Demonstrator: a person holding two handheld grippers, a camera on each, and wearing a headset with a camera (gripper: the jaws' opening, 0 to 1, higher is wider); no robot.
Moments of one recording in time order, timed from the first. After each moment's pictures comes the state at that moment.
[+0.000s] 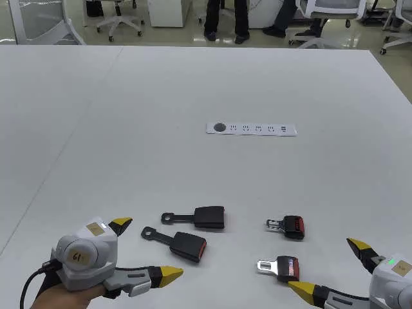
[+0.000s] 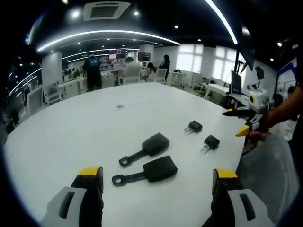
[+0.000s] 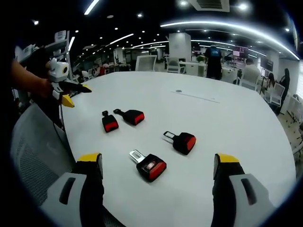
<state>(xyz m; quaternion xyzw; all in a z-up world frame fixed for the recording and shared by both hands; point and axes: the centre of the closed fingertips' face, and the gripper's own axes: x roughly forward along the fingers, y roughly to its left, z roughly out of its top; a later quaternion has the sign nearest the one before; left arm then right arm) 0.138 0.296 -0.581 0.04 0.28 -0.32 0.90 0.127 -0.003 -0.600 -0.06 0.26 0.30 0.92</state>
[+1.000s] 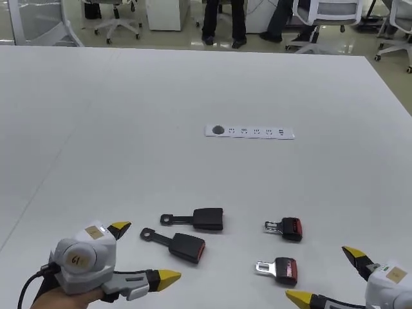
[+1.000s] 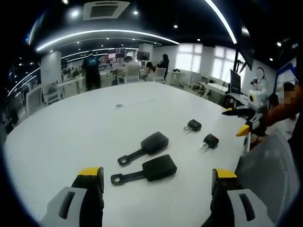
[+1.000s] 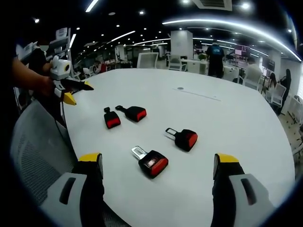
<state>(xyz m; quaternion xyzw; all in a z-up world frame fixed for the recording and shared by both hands) 0.139 0.296 -0.581 0.05 0.28 -0.32 0.90 0.126 -0.003 -0.598 -0.07 0.26 0.30 0.91</state>
